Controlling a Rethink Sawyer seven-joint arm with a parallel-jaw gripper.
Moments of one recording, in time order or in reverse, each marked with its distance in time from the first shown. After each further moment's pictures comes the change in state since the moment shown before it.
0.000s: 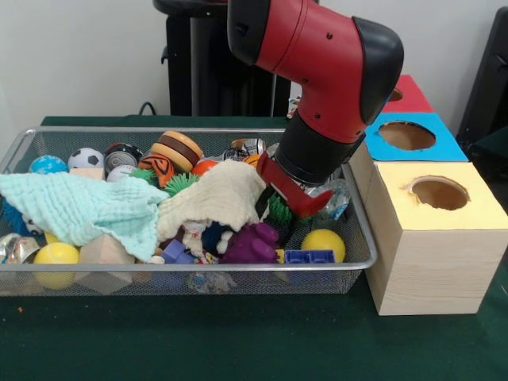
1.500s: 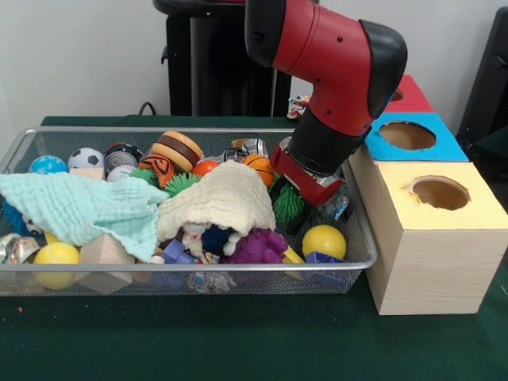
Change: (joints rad) arm 0.041 -0.015 0.029 0.125 0.000 -0.085 0.000
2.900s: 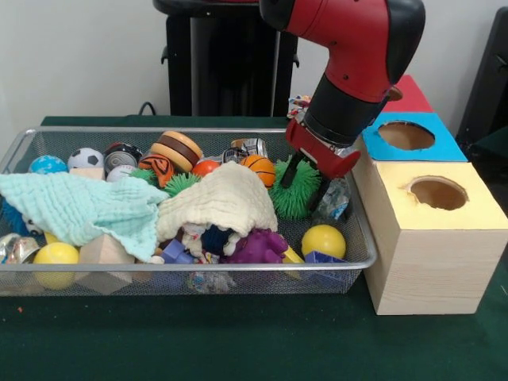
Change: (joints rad) arm 0.026 -0.109 0.014 0.082 0.000 0.000 0.000
